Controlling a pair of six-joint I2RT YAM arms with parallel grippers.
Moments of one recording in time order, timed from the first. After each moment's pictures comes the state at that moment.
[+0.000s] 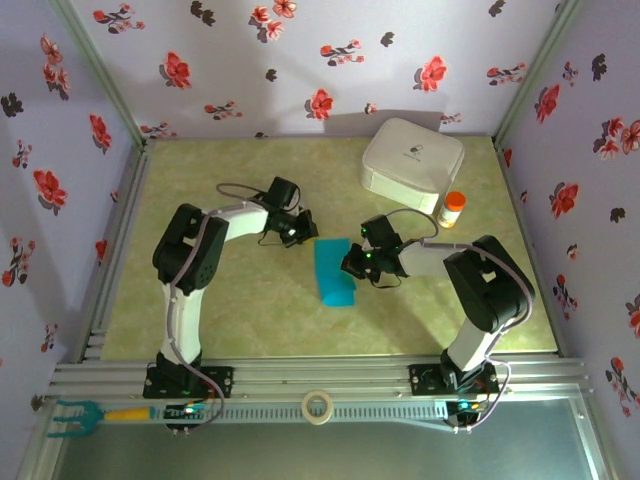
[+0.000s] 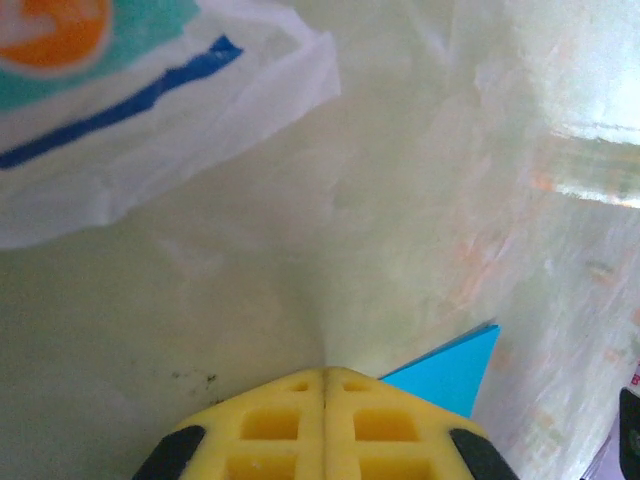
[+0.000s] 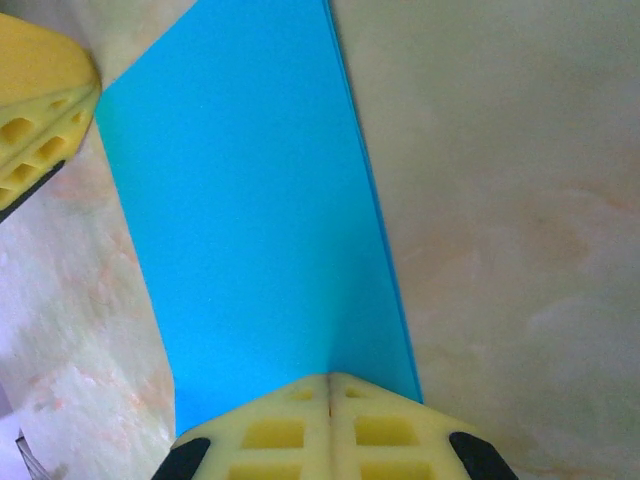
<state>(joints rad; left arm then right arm) -0.52 2.09 1.33 -0.28 0.47 -0.80 0.56 1.70 0.76 -0.05 -0.39 0.93</state>
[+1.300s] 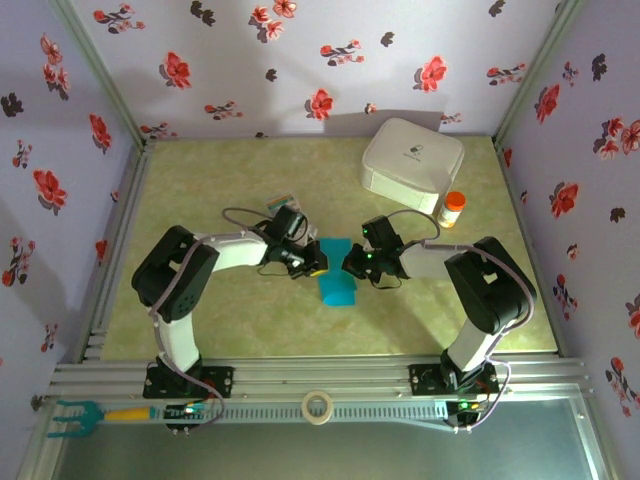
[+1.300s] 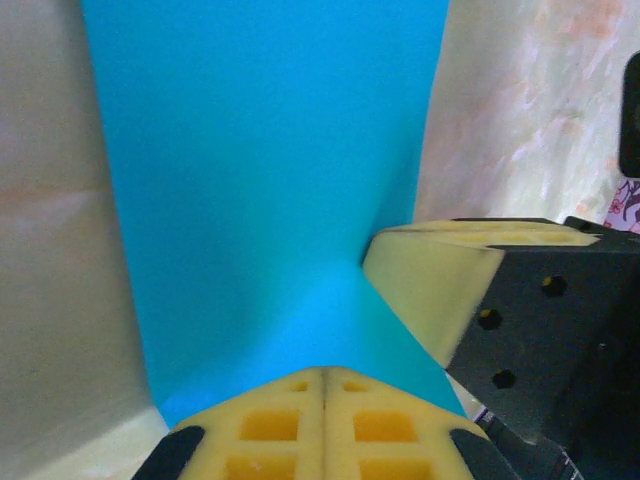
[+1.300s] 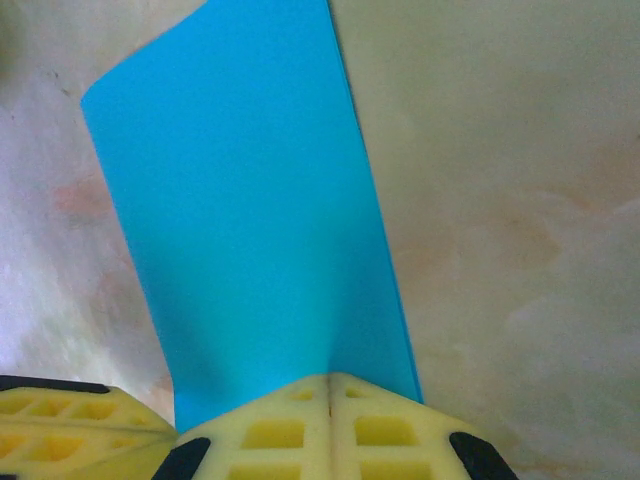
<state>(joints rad) -0.68 1.86 1.00 -0.14 0.59 -0.88 0.56 1.69 0.74 -0.03 -0.37 0.95</state>
